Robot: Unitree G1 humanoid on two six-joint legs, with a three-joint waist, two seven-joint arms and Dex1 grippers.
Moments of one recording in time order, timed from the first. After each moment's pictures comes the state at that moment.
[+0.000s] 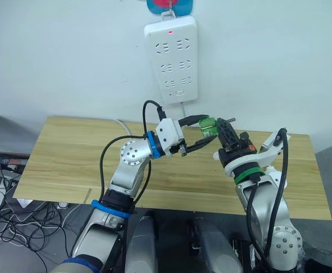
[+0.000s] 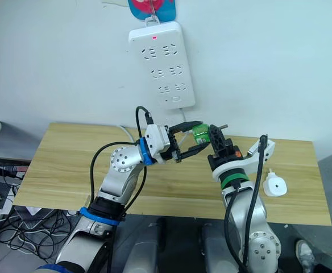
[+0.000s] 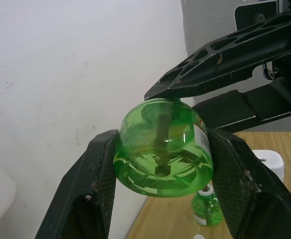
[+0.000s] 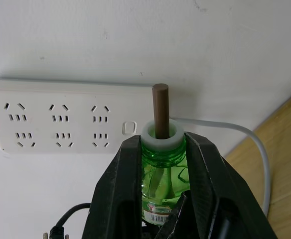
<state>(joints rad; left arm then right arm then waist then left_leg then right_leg) -0.60 0.20 -0.19 0.17 -0.20 -0.27 -0.91 -0.09 0.06 0.14 -0.76 1.32 0.28 -0.61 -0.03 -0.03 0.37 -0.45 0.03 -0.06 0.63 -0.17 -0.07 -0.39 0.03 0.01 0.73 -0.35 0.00</state>
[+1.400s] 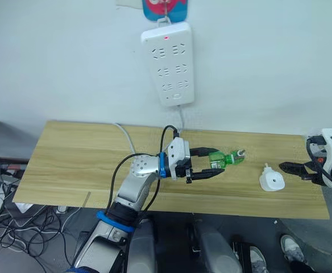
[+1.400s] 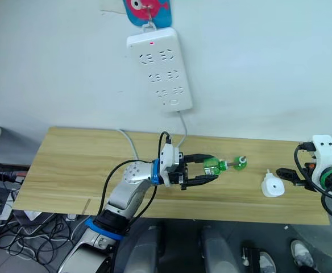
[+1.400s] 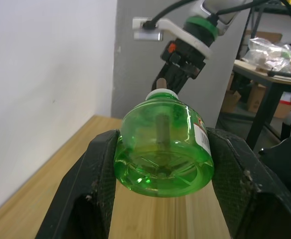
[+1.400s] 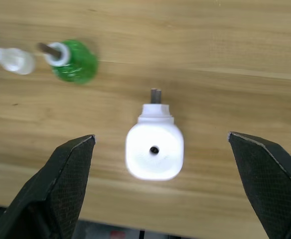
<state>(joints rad) -0.47 0.18 -0.27 0.15 -0.31 -0.04 -1.11 -0.19 -1.29 -0.11 -0.10 1.46 1.12 -0.13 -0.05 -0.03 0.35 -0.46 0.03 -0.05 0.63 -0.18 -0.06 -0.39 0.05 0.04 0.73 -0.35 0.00</state>
